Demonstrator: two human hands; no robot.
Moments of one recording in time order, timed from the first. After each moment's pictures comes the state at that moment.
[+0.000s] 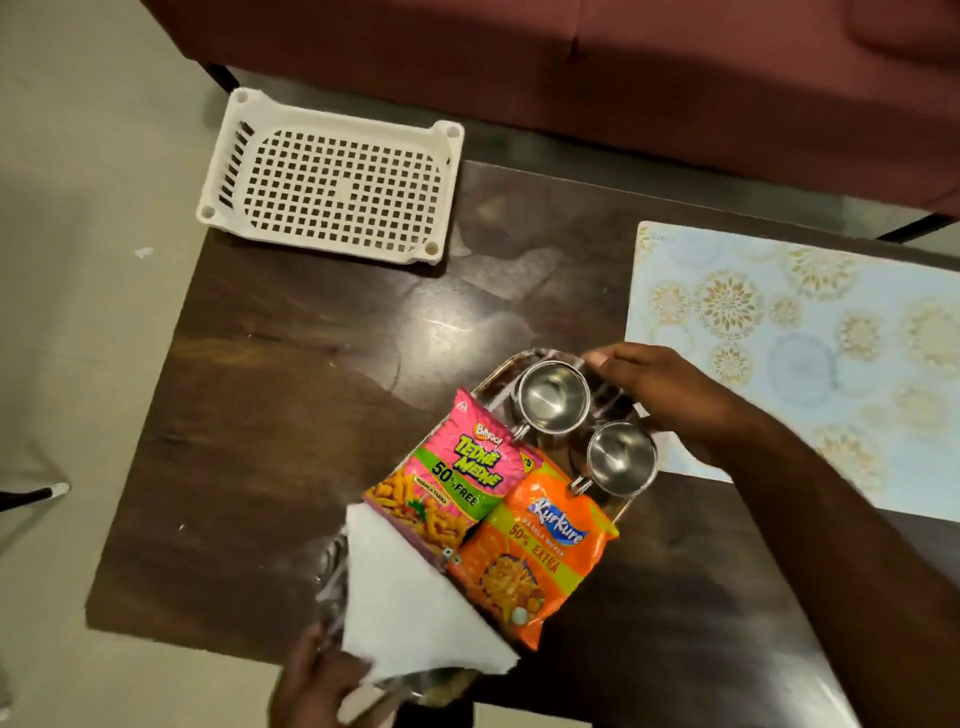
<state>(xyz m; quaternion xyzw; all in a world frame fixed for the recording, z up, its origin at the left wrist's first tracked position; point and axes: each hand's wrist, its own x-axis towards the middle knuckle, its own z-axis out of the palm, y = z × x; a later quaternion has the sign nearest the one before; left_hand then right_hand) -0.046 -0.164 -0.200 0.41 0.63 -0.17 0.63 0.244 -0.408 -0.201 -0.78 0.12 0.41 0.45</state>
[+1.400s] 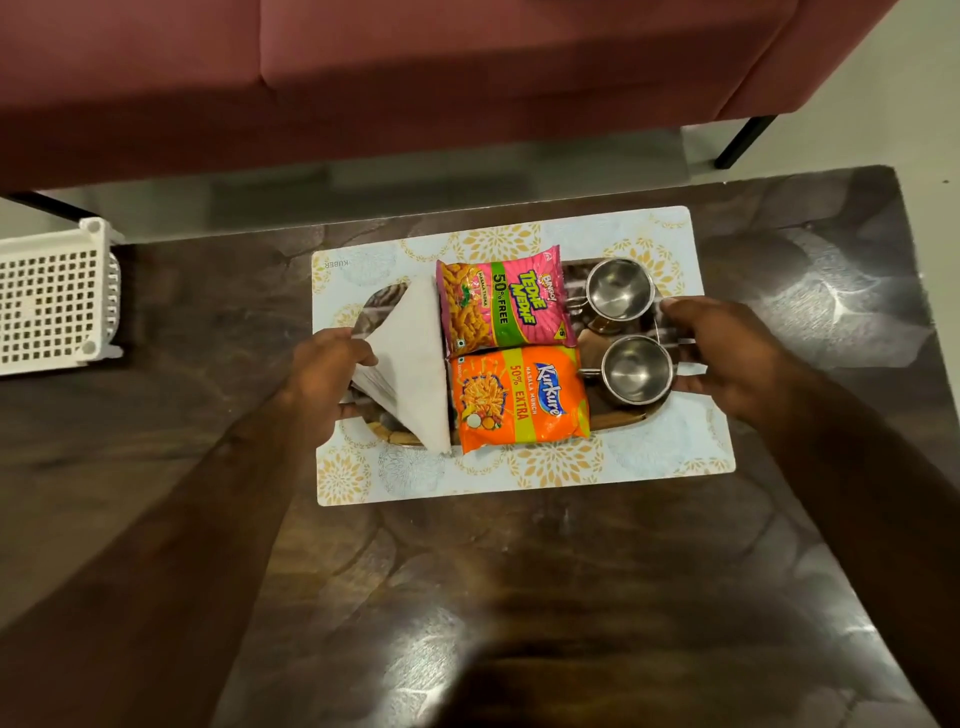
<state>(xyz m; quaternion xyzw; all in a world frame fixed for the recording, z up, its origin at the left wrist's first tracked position) 0.305 -0.436 -0.253 0.69 0.43 -0.23 0.54 0.307 -0.809 -0.240 -0.66 0.38 0.24 0.60</state>
